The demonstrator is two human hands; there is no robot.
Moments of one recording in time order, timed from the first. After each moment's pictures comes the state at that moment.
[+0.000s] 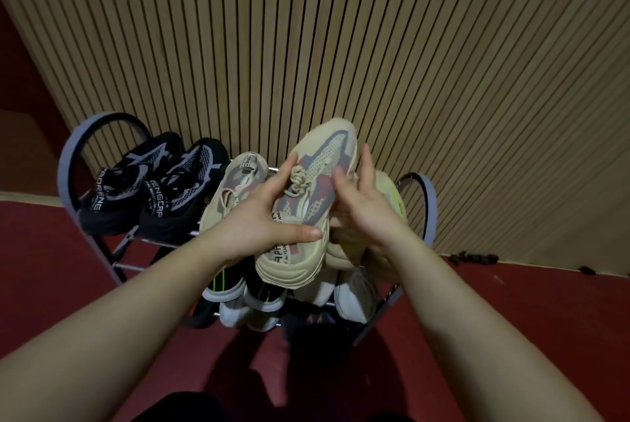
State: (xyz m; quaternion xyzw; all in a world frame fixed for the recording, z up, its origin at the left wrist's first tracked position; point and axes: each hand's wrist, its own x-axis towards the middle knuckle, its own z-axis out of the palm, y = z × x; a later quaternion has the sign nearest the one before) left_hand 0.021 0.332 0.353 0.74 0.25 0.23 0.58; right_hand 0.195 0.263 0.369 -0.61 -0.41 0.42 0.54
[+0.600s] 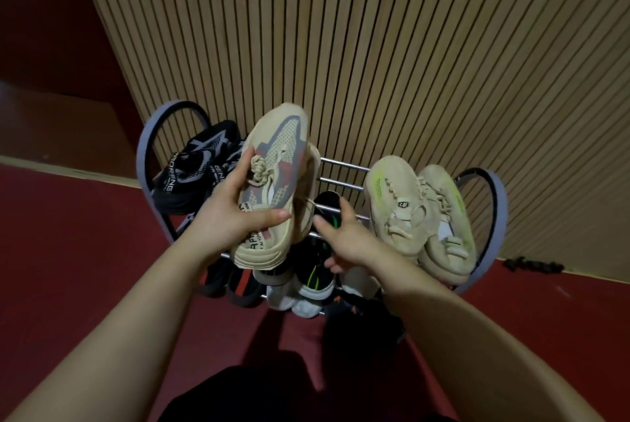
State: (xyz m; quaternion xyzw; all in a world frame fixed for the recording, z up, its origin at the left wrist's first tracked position) left_hand -0.066 0.353 0.336 0.68 0.42 0.34 0.50; right_hand 0.125 0.303 0.302 -0.77 -0.41 0.42 0.25
